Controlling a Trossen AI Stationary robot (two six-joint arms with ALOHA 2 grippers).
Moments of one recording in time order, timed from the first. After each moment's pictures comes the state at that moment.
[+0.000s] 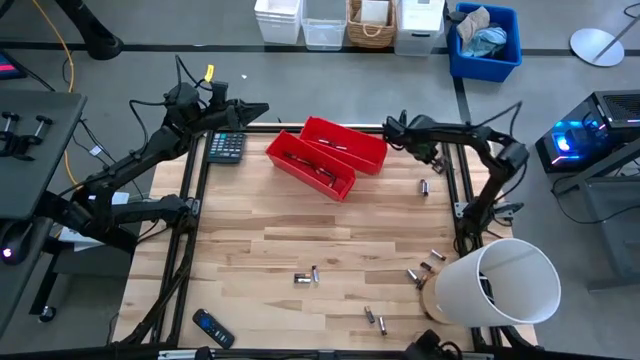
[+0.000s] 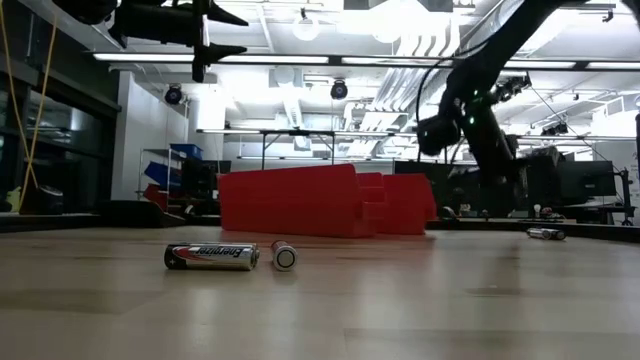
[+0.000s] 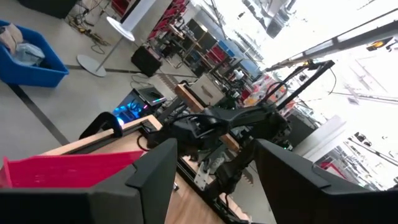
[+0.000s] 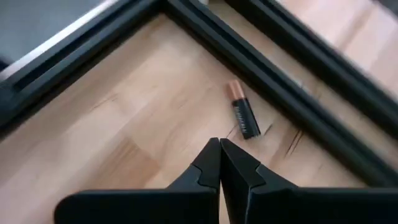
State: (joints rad) left arm 0.90 1.04 0.83 0.23 0.61 -0.75; right arm -0.76 1.74 1.05 -1.05 0.58 1.69
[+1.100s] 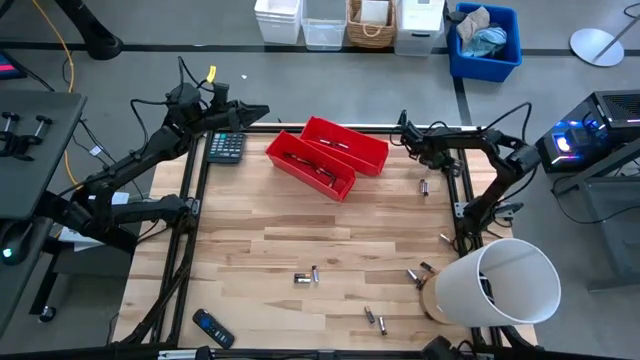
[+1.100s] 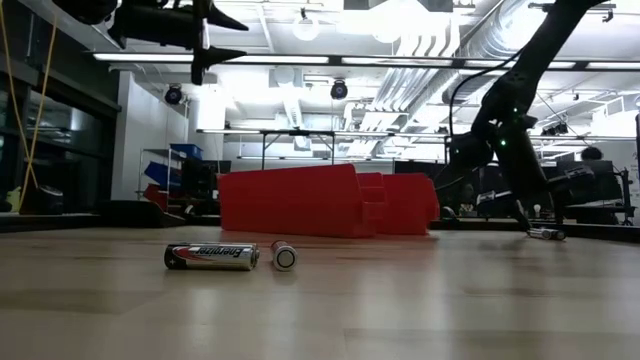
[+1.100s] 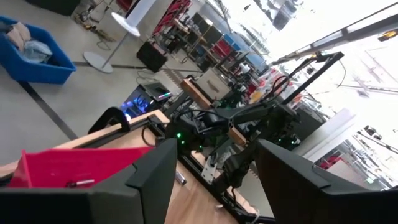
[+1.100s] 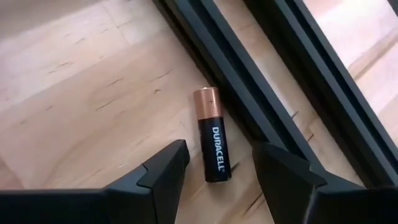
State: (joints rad) left arm 0.90 1.04 0.83 0.19 0.61 -0.70; right arm -0.93 1.68 0.77 -0.75 0.56 1.23
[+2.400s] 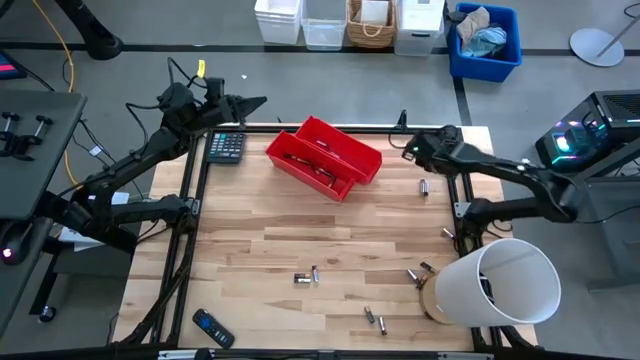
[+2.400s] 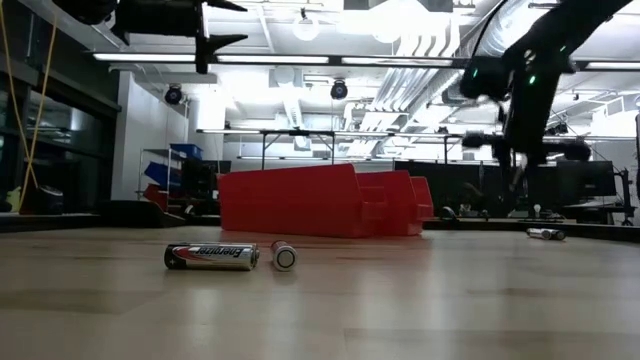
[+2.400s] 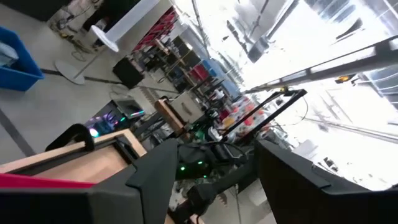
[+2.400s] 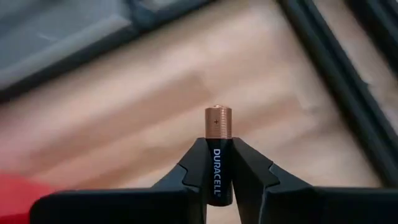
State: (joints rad) left arm 0.90 1.04 0.83 0.36 0.59 -0.93; right arm -0.67 1.17 0.68 -0.70 0.44 1.23
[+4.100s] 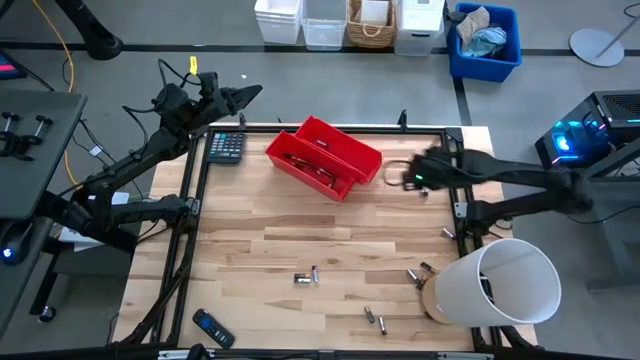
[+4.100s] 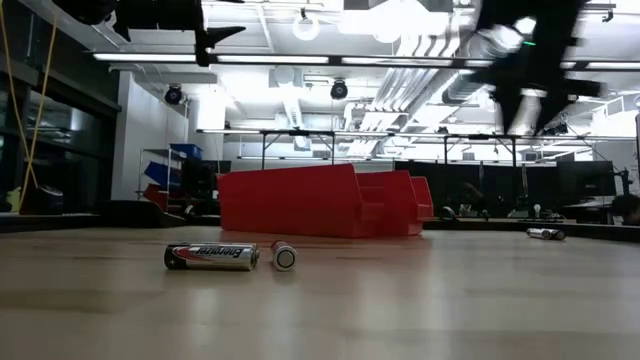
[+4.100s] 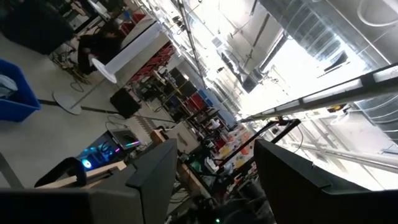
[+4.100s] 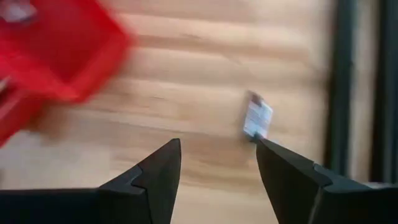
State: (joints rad) left arm 0.90 1.04 0.83 0.47 0.49 -0.98; right arm -0.24 1.08 0.93 -1.18 0.38 1.15
